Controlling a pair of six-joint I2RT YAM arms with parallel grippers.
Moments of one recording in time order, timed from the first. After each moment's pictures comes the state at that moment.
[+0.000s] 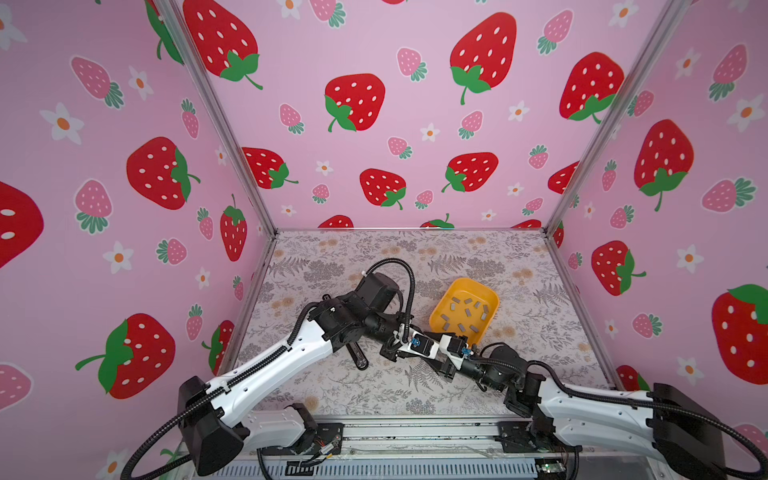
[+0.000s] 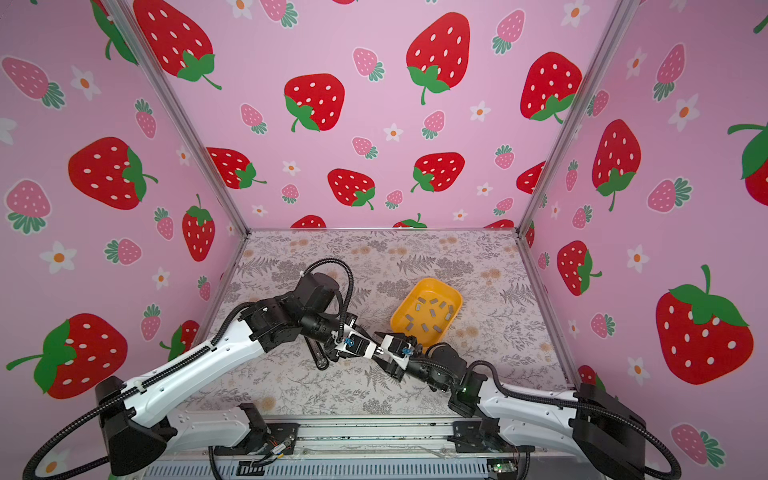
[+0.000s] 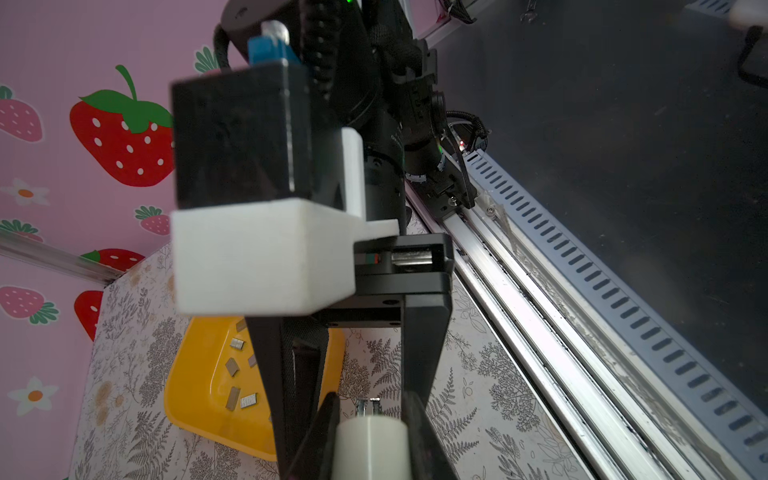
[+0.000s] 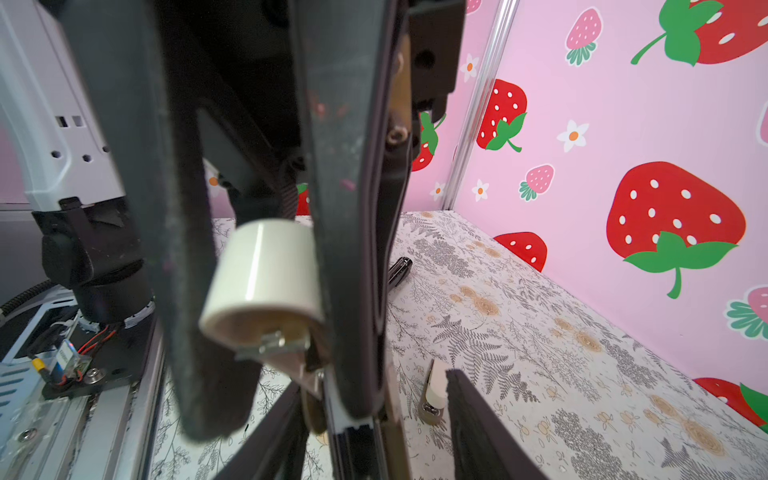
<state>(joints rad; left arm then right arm) -0.81 1.25 1.16 -0.74 0.73 1.11 1.17 1.00 0.27 0.75 -0.07 -0.20</state>
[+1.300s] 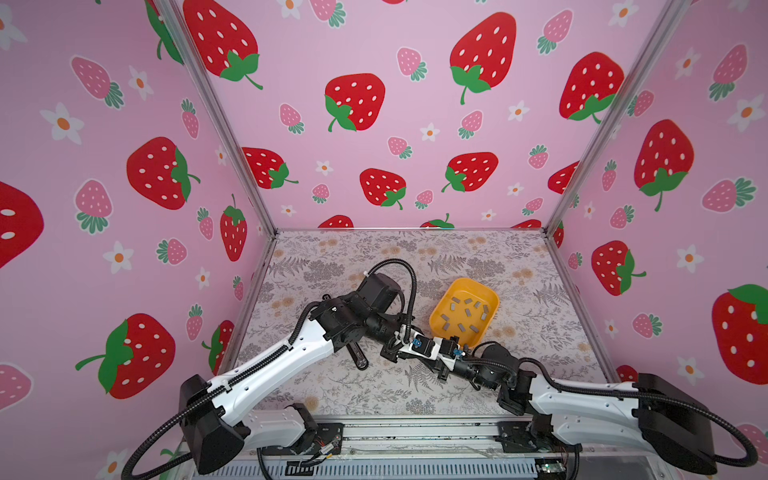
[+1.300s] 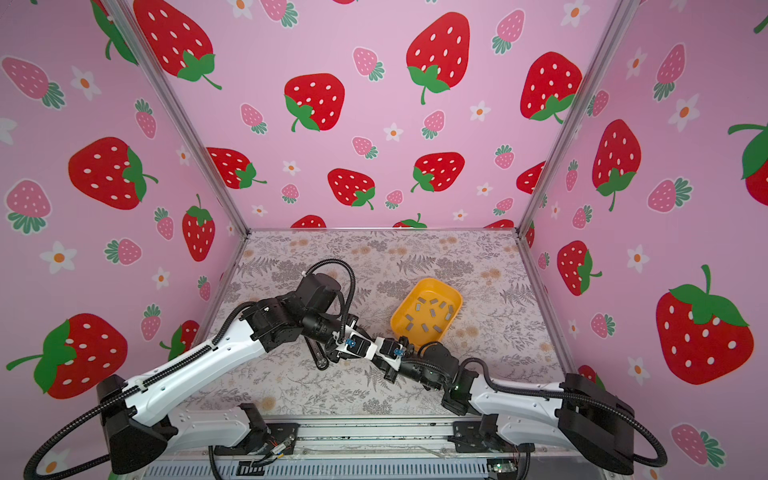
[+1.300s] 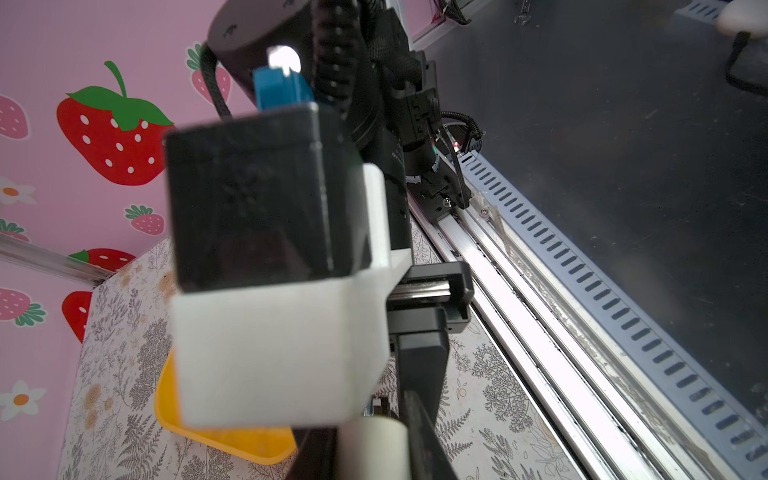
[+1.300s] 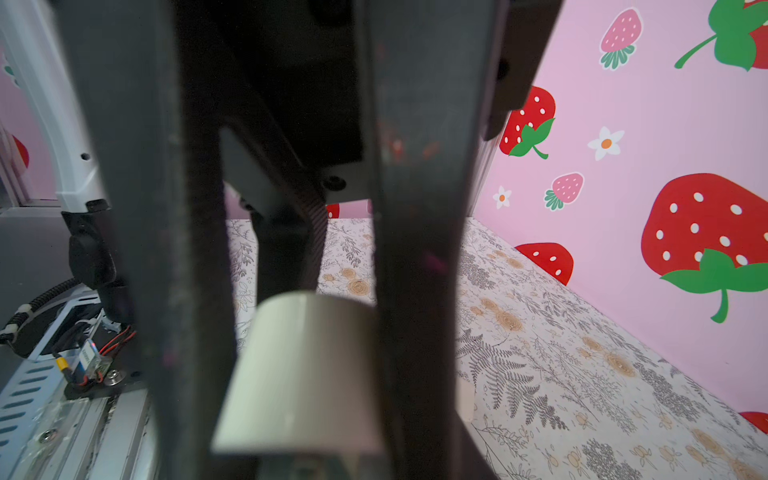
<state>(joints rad) -0.82 1.25 1.17 -0.75 0.72 1.10 1.19 1.10 0.31 0.80 -0.08 -0.20</state>
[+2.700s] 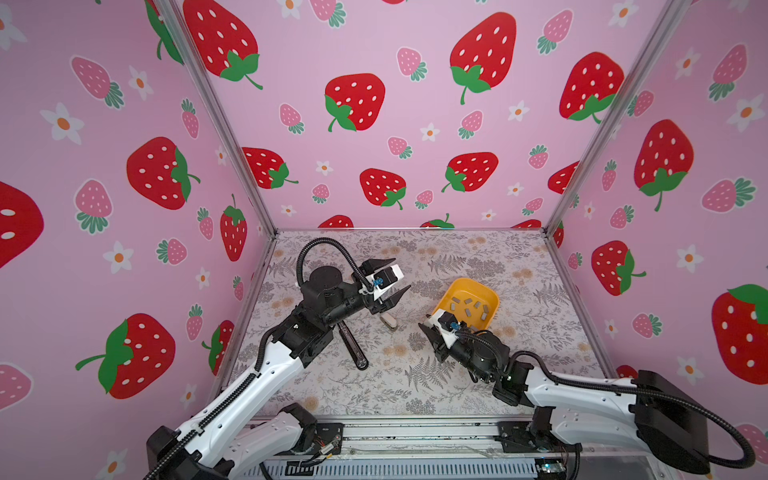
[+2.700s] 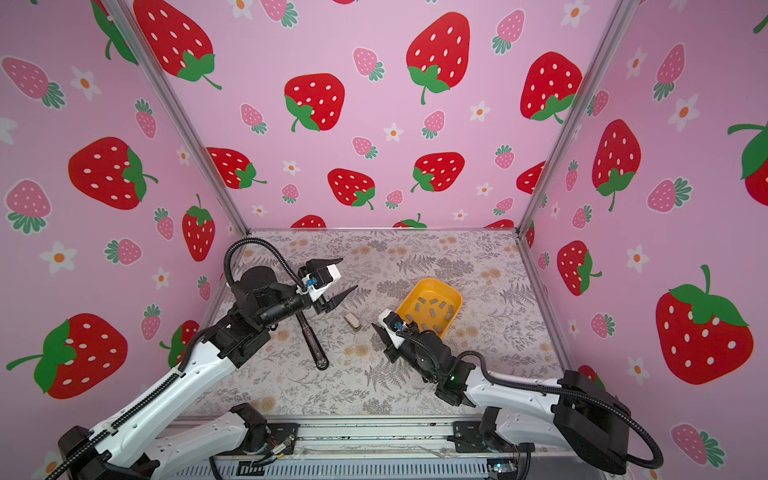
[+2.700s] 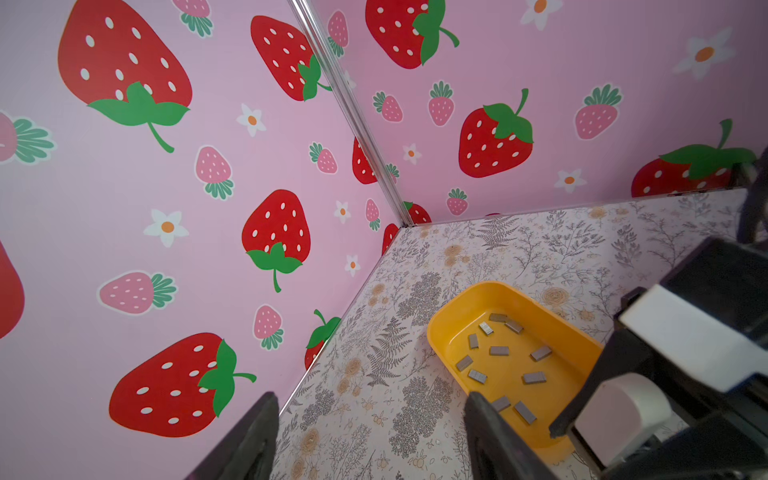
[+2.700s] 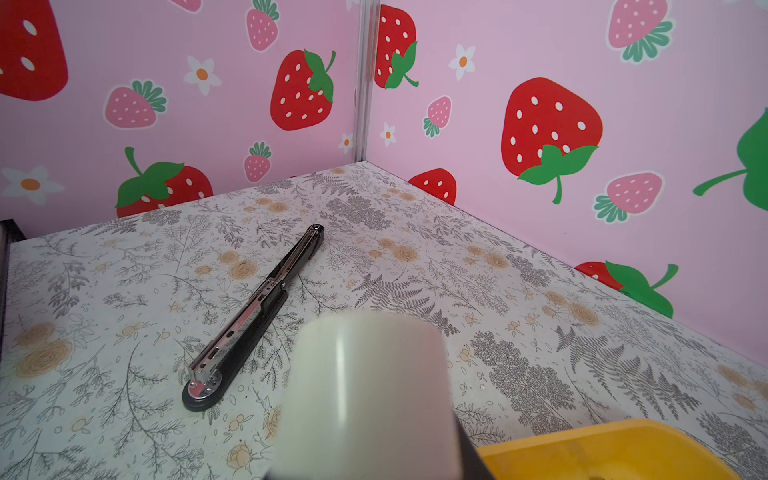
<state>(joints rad) -0.58 1.01 0.94 -0.02 0.33 0.55 1.13 1.14 0.39 0.65 0.26 -0.09</state>
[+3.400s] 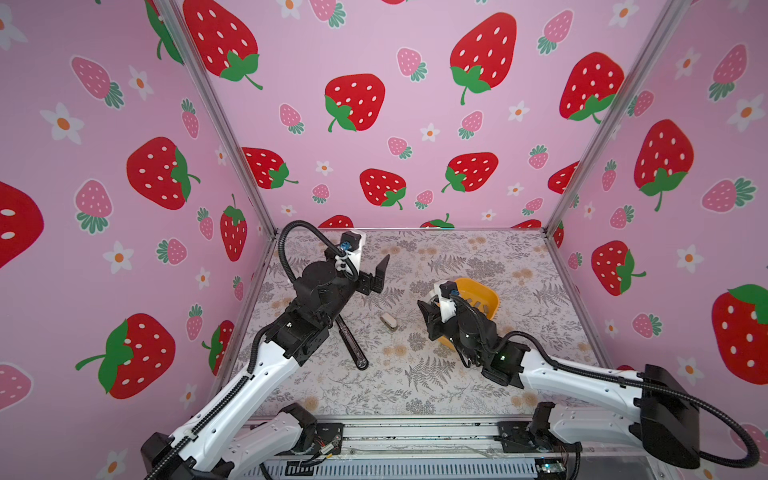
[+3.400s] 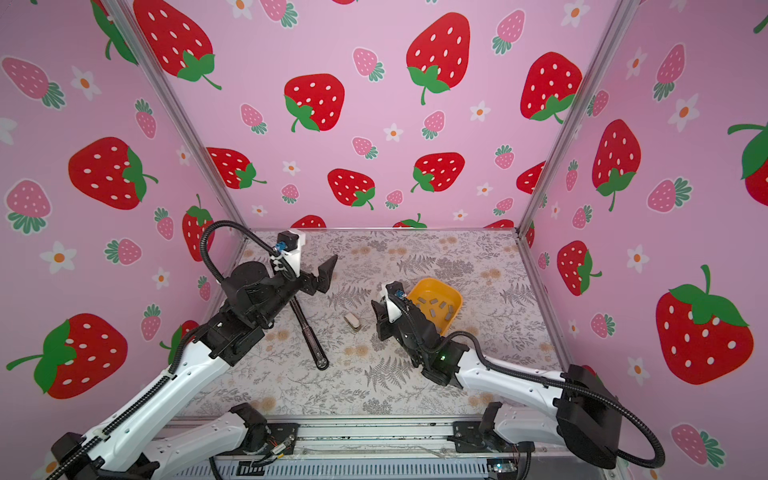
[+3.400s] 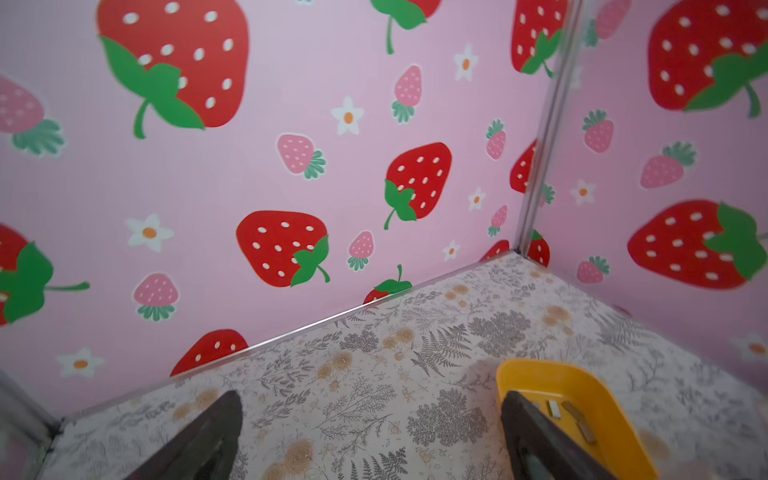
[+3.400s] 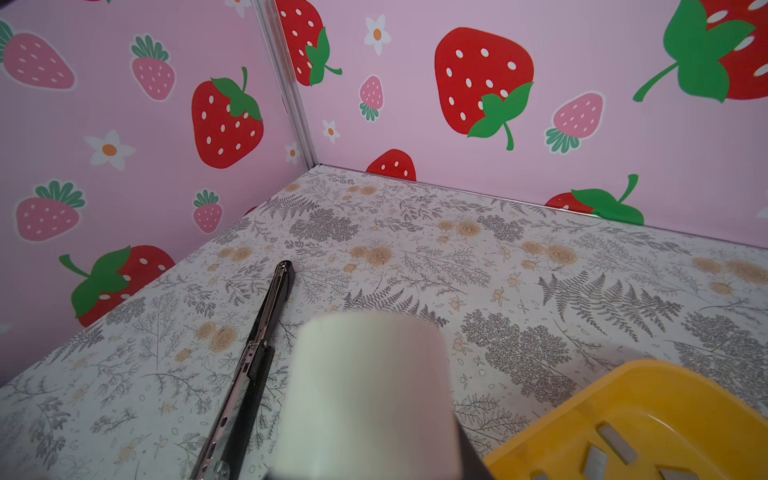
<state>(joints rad) -0.56 0.98 1.01 -0.09 -0.19 -0.02 1.11 1.23 0.70 0.30 0.39 0.24</state>
